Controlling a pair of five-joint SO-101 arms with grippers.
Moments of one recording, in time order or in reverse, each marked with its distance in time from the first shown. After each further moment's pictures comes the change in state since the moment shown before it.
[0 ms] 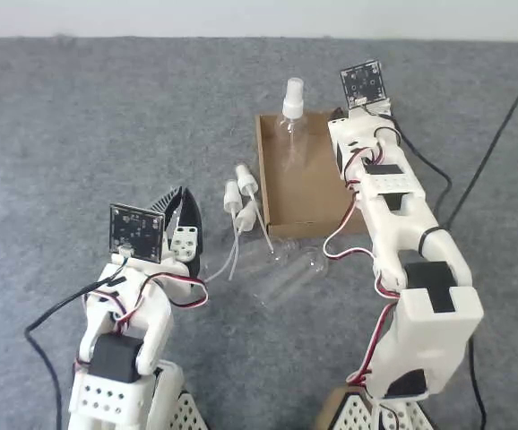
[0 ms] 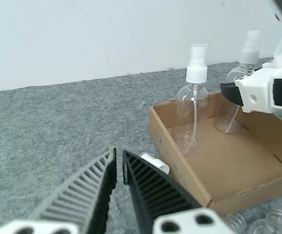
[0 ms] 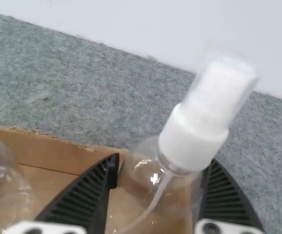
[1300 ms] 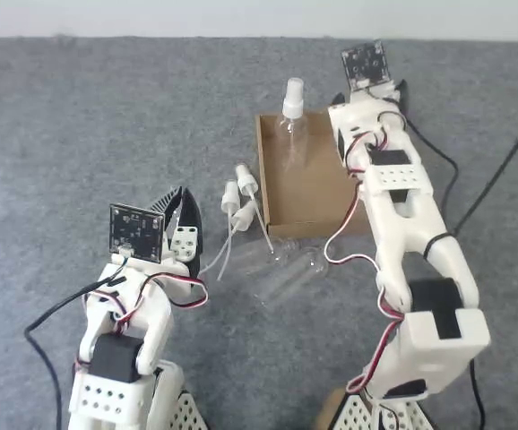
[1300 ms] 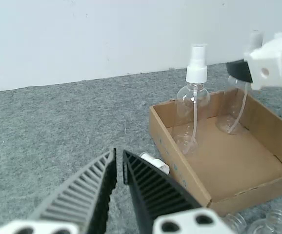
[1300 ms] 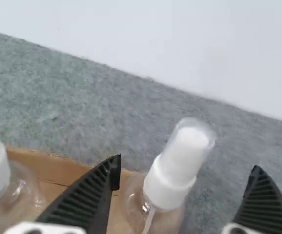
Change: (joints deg) left arm 0.0 0.0 0.0 0.0 0.0; right arm -0.5 -7.6 -4.0 11.3 0.2
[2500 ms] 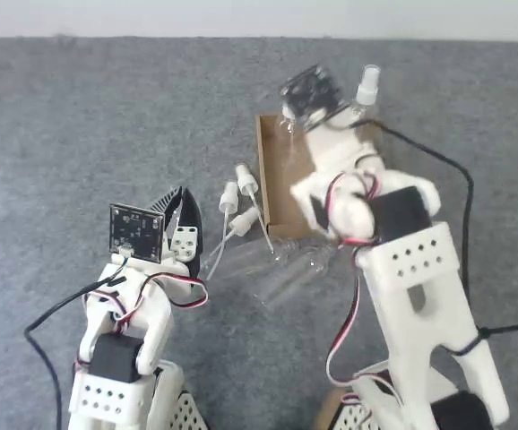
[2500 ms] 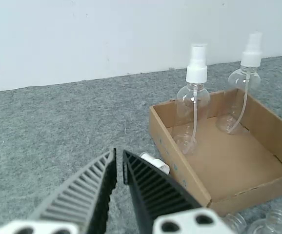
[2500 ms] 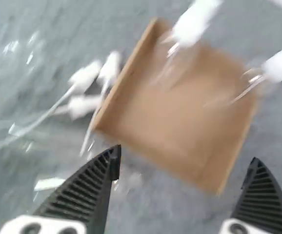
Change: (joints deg) left arm 0.0 0.0 0.0 0.0 0.0; right arm -16.5 -38.2 -3.5 67.3 0.0
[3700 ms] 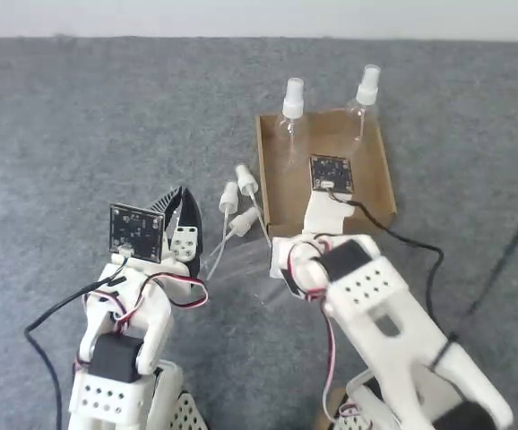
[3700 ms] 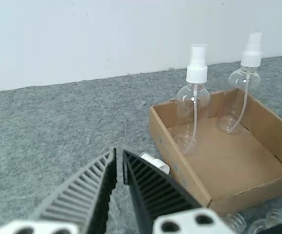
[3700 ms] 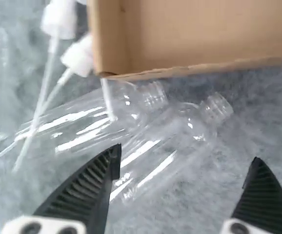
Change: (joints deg) left arm 0.0 0.0 0.0 0.0 0.0; right arm -9.9 -3.7 37.7 -20.0 -47.6
